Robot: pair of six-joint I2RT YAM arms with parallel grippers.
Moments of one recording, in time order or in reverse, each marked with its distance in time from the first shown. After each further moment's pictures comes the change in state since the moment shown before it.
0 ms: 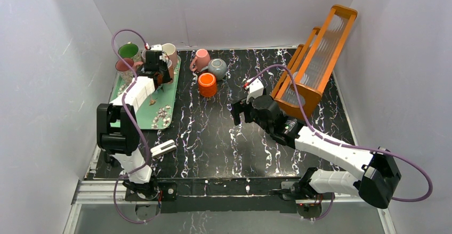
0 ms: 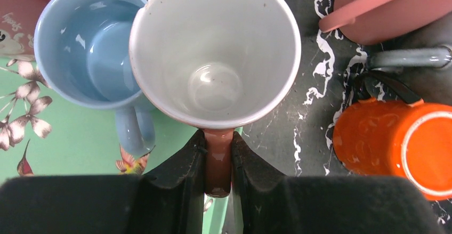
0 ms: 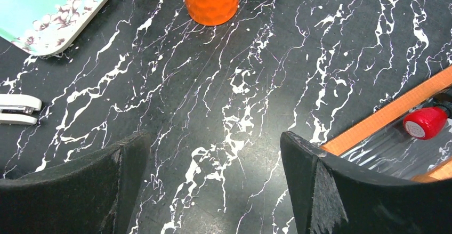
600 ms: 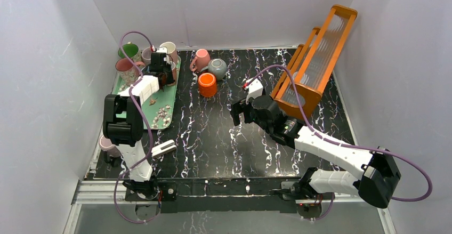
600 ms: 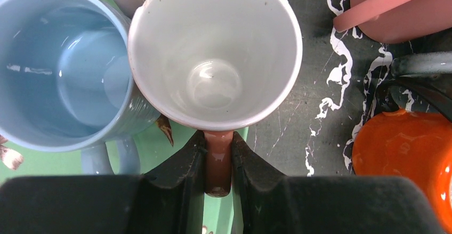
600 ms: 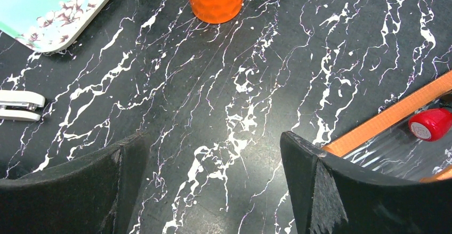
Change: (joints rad) left arm 0.008 0.137 0.026 0.084 0.013 0.039; right arm 0.000 0.004 0.000 0.000 -0.018 0.001
